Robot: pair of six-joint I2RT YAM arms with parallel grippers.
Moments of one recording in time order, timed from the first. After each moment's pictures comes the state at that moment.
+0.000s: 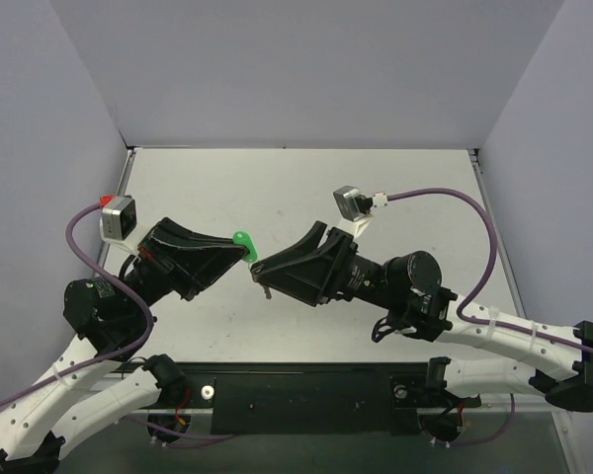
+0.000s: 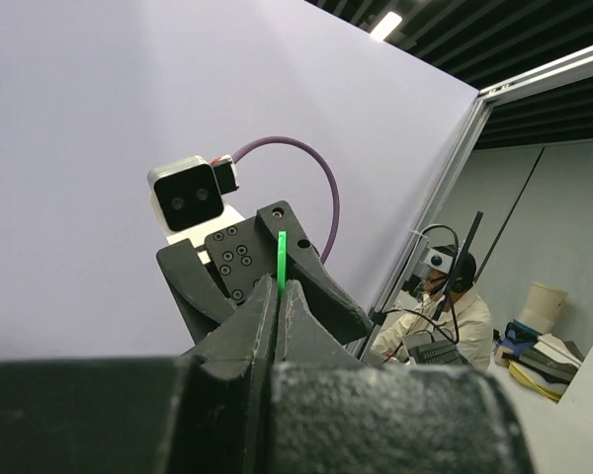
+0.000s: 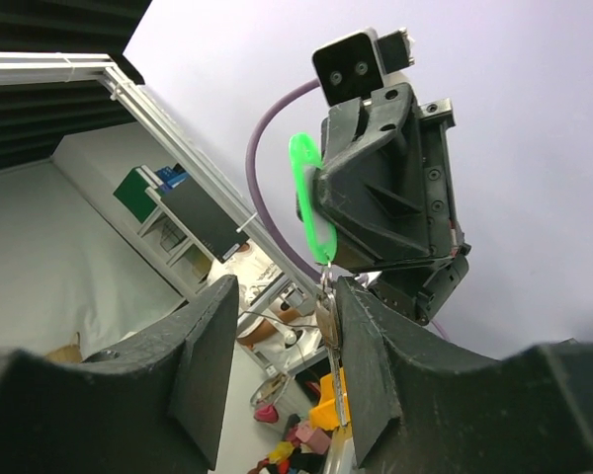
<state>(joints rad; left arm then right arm) -0.79 0.66 0.87 0.56 0.37 -0.98 1.23 1.07 1.01 0.60 -0.17 1.00</state>
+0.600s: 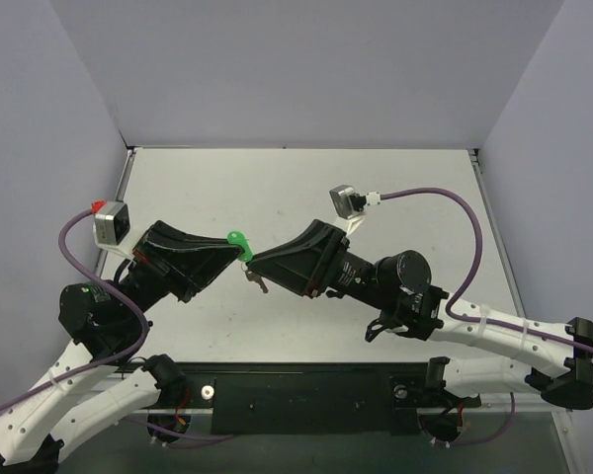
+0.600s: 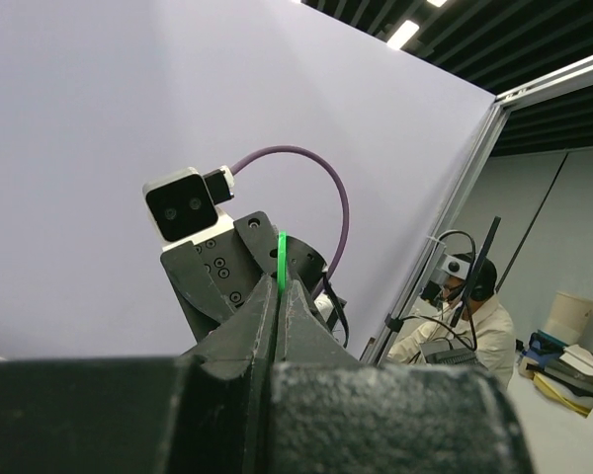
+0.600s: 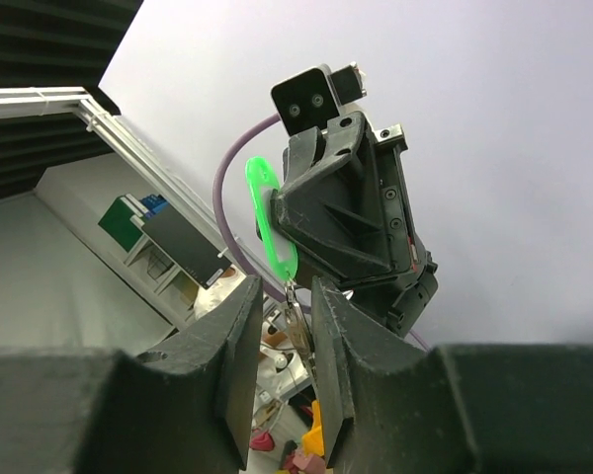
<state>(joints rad) -0.79 0.62 0.86 0.52 0.33 -0.94 1.23 1.10 1.01 0.63 -0.09 1.01</state>
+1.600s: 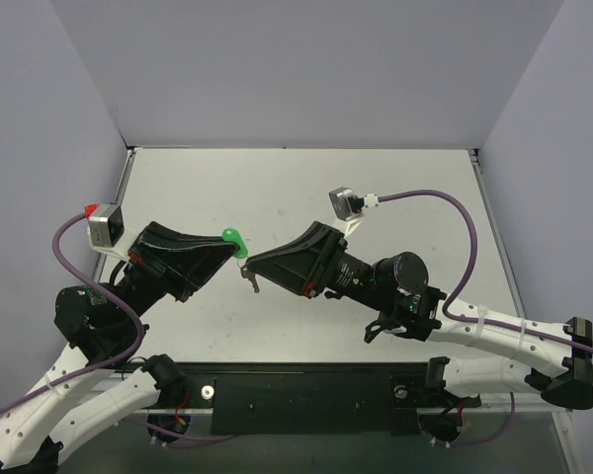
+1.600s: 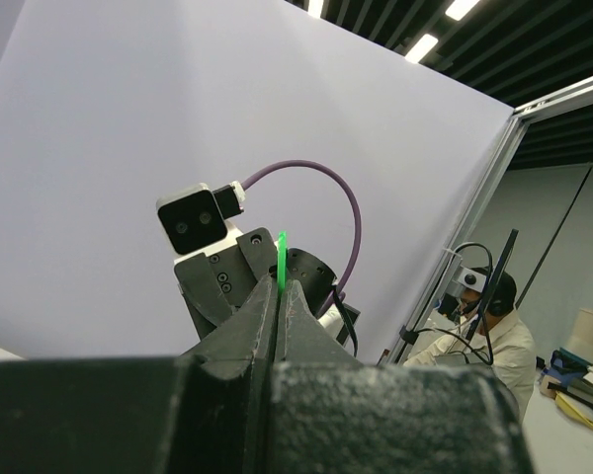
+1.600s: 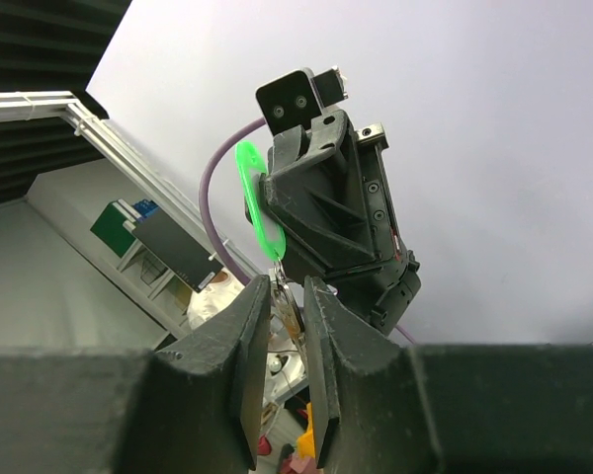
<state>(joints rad) -0.79 0.59 0.86 0.48 0.28 -0.91 1.23 1.10 0.99 0.63 -0.07 1.00</state>
